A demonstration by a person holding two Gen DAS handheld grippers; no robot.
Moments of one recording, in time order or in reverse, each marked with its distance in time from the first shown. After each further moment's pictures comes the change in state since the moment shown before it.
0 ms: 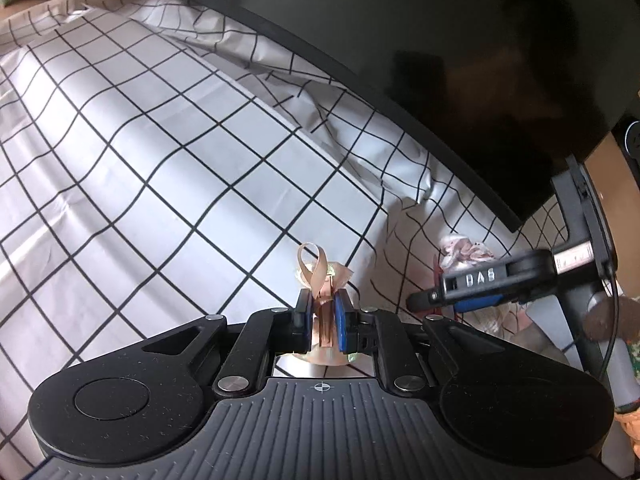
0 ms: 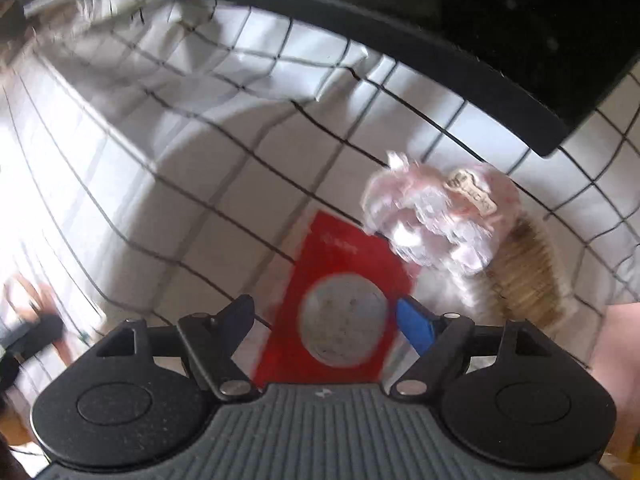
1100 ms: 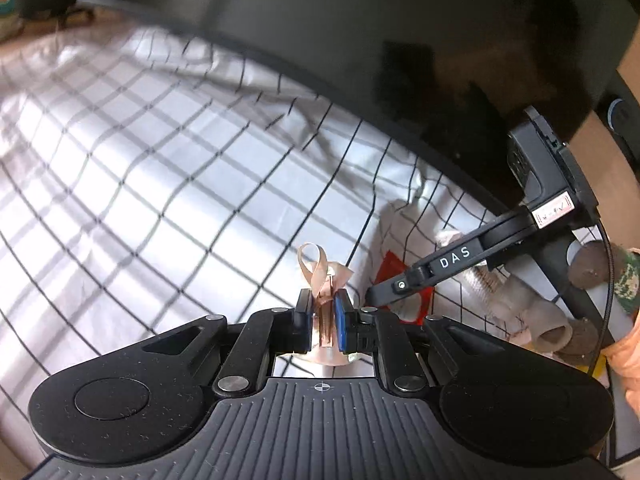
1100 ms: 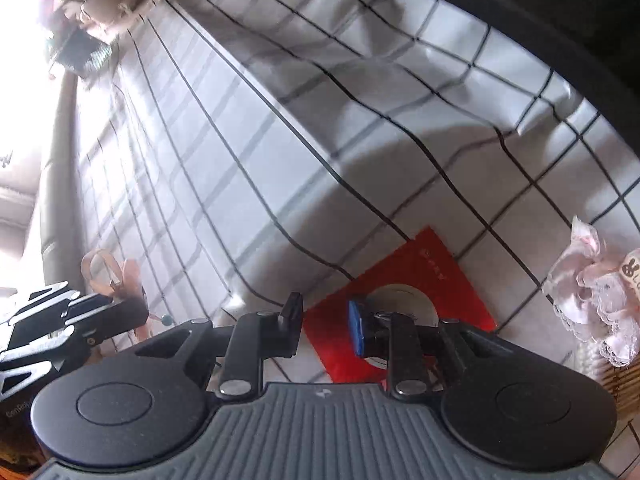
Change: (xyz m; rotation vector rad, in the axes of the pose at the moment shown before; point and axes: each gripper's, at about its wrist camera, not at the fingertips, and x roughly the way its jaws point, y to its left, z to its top) left arm -0.022 -0.004 0.000 0.084 0.010 0.017; right arm 0.001 0.032 0.039 -0.223 0.095 0.396
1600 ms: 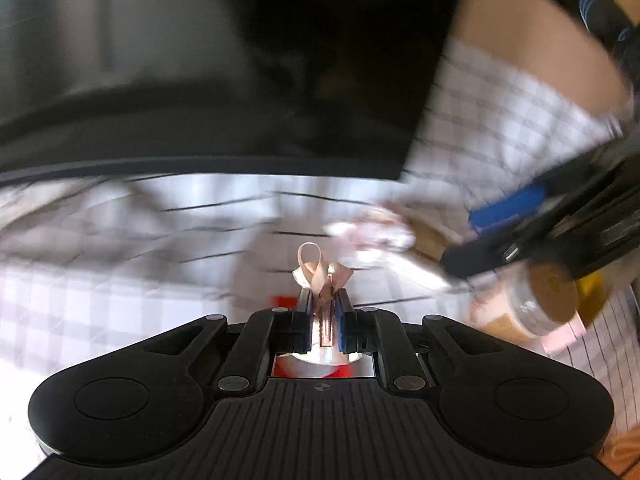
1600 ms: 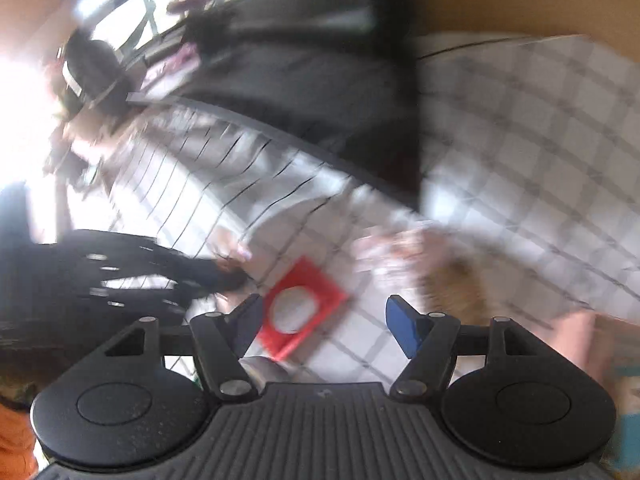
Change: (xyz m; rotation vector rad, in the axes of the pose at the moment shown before) left arm 0.058 -0.126 0.056 0.494 0.176 -0.032; right arm -0.141 -0.033 -0.078 0.148 -0.327 -0.102
